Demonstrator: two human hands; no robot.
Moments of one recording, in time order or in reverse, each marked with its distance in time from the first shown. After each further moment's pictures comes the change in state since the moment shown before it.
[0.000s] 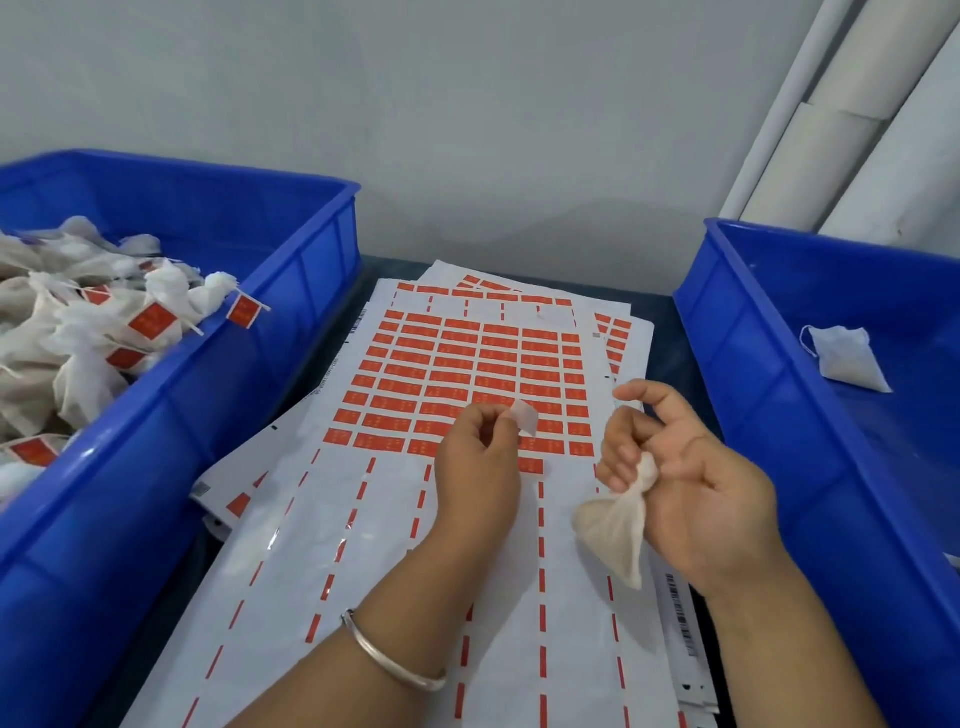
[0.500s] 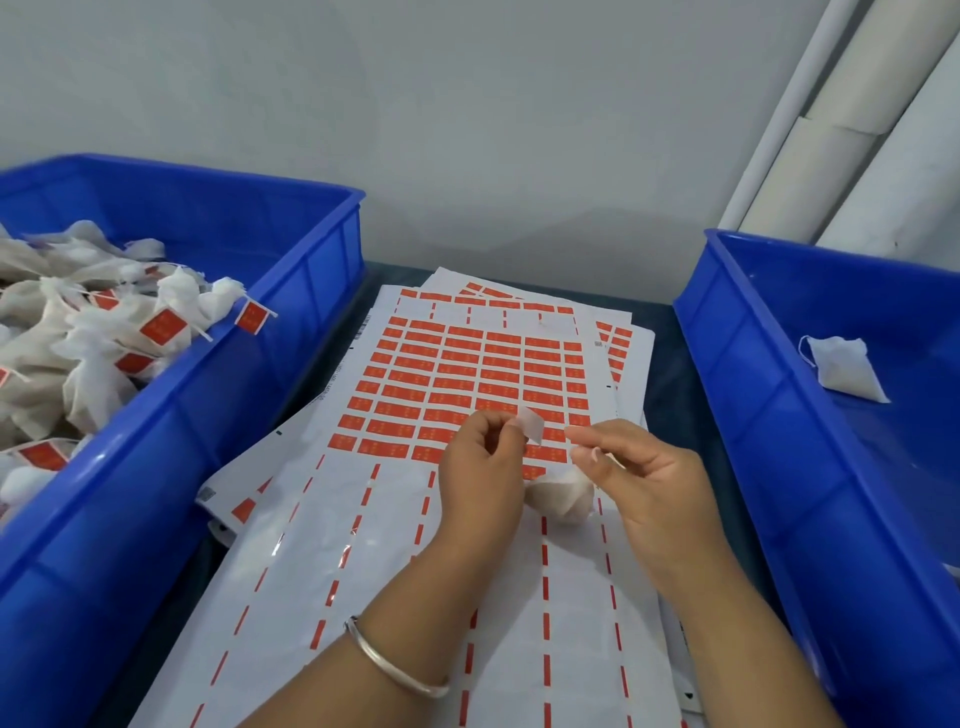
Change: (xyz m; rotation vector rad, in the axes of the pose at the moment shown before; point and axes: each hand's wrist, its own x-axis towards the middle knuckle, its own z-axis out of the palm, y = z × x) left_hand -0.002 0.007 0.000 -0.040 -0.026 -0.013; right_hand -0.001 0.020 0.015 -0.675 0.212 -0.161
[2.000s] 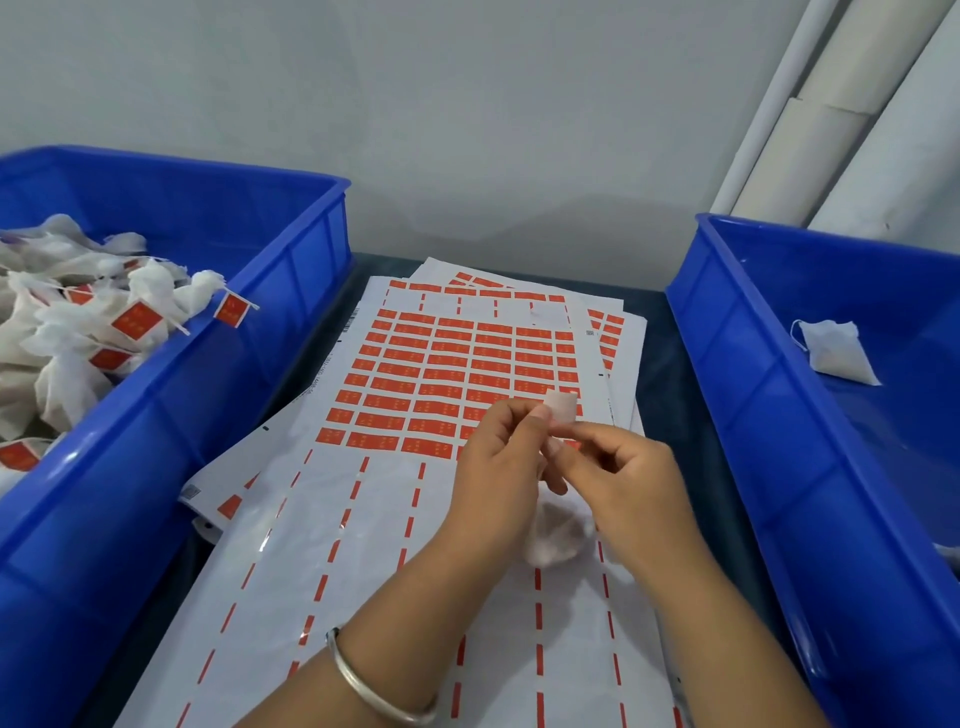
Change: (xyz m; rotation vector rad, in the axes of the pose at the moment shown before) left_hand -0.023 0.017 -0.002 -0.204 -0.307 0.026; right_hand 0.000 0.006 0.009 -0.173 0.073 -0.006
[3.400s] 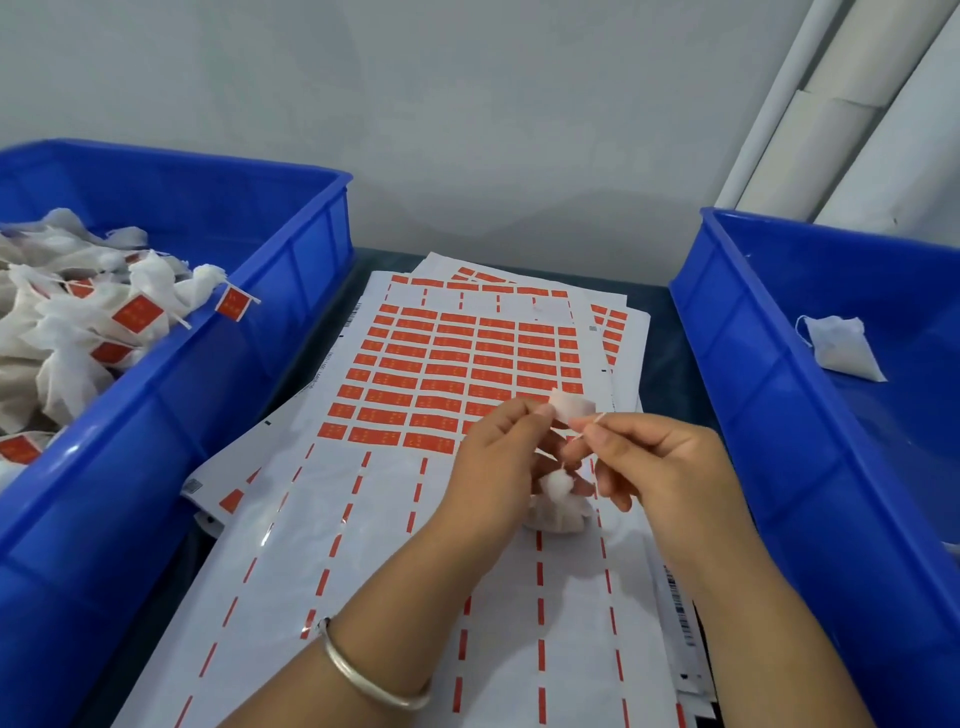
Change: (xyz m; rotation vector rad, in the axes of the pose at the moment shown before) left_hand 0.003 0.005 -0.006 0.108 -0.053 -0.091; right_hand -0.004 -0.019 -0.022 0.131 -0.064 0.010
